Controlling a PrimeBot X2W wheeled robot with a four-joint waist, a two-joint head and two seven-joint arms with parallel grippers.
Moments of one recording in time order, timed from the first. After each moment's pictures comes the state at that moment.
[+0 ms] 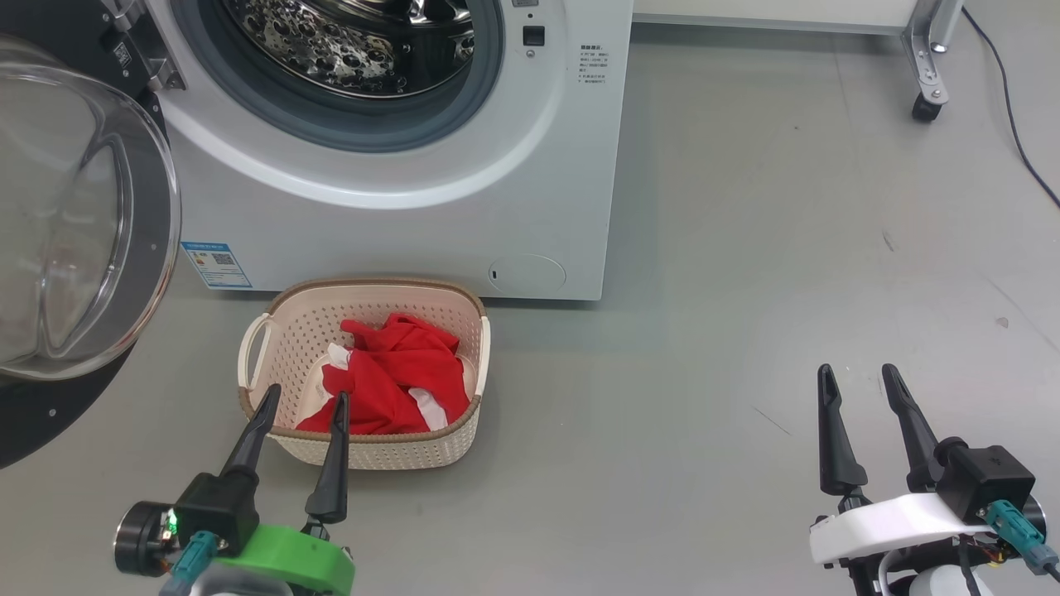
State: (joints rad) left arm -0.02 0.04 -0.15 0.16 -0.24 -0.06 -0.25; right arm 0.08 -0.10 0.16 0.05 0.37 0.03 -0.25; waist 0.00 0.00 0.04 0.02
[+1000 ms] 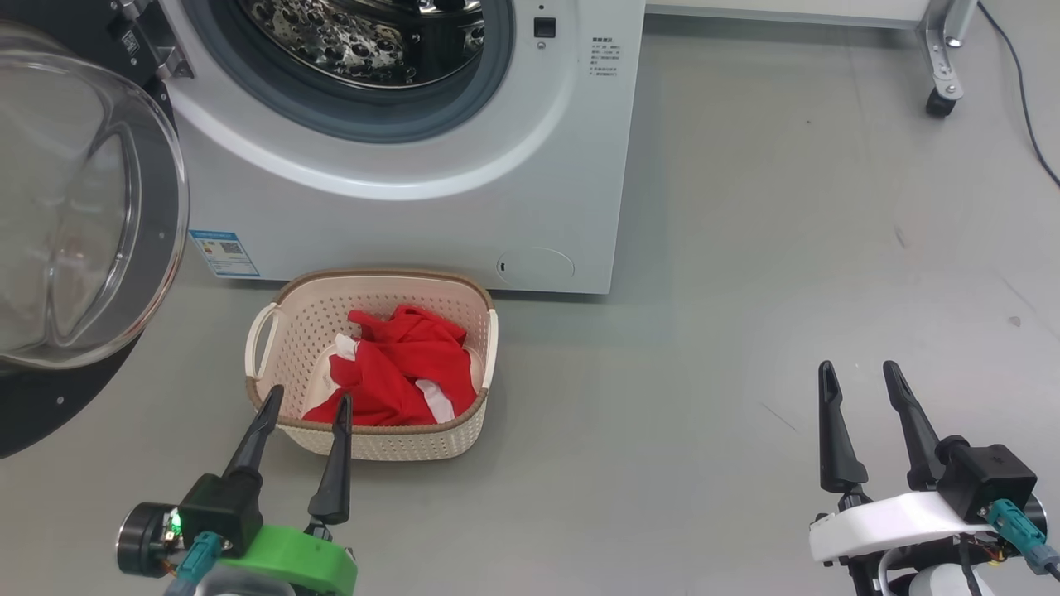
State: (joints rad) left arm -0.02 0.04 -0.16 0.16 -0.23 -0.05 -0.25; right arm 0.07 -0.11 0.16 0.04 0.37 0.03 -0.25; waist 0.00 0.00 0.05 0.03
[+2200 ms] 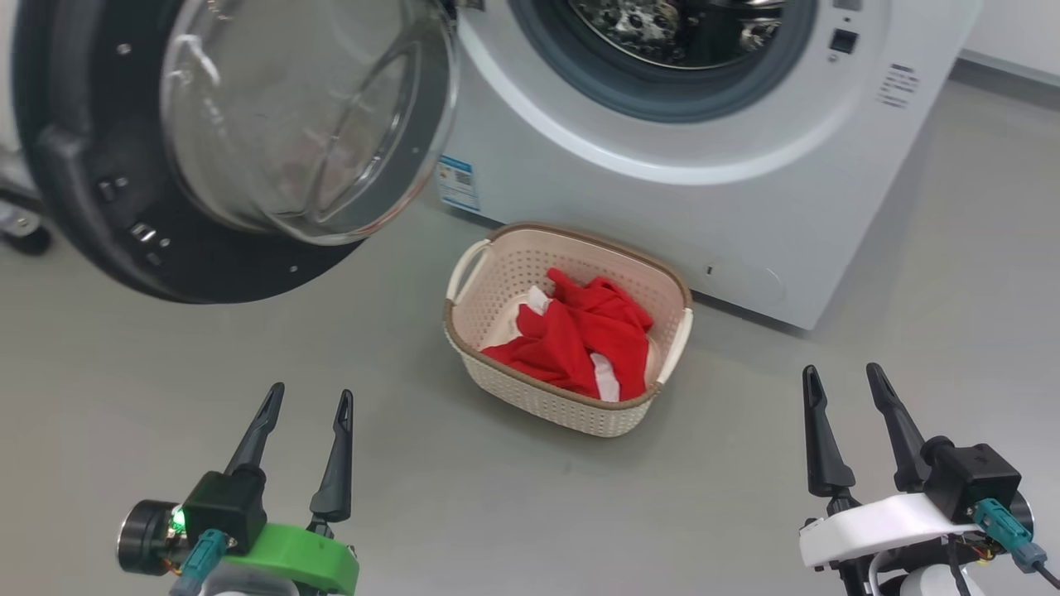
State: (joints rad) left arm -0.03 0.04 -0.17 0.16 -0.22 -0.03 -0.25; right arm 0.07 -0.11 0.18 0.05 0.37 0.04 -0.24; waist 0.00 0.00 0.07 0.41
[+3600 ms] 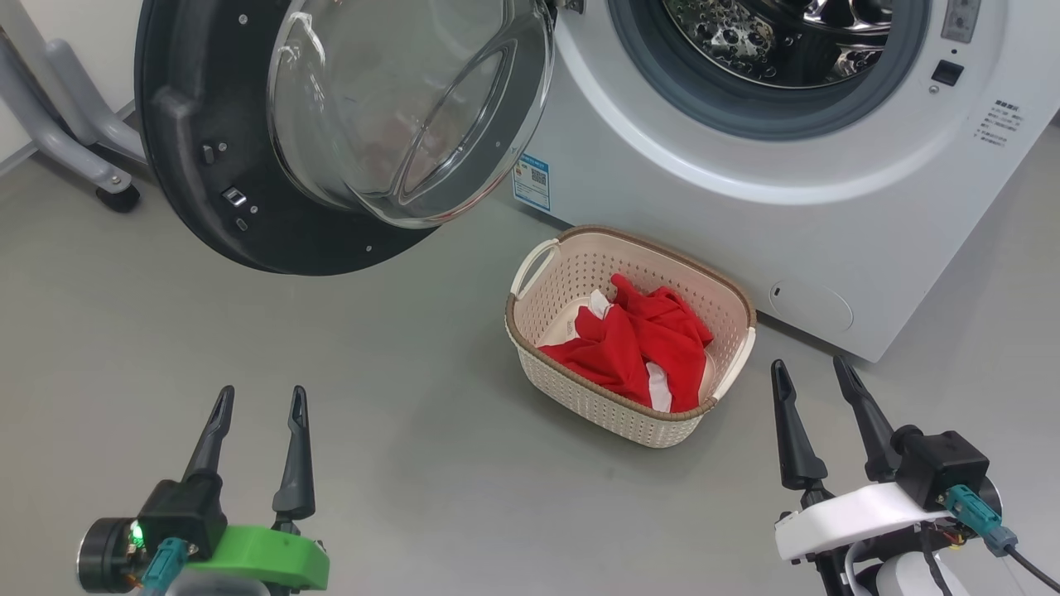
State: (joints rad) left arm 0.00 0.04 -0.10 0.12 -0.24 0.01 -0.25; right arm 0.03 -0.10 0.23 0.09 0.38 0.06 -0.24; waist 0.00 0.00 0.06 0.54
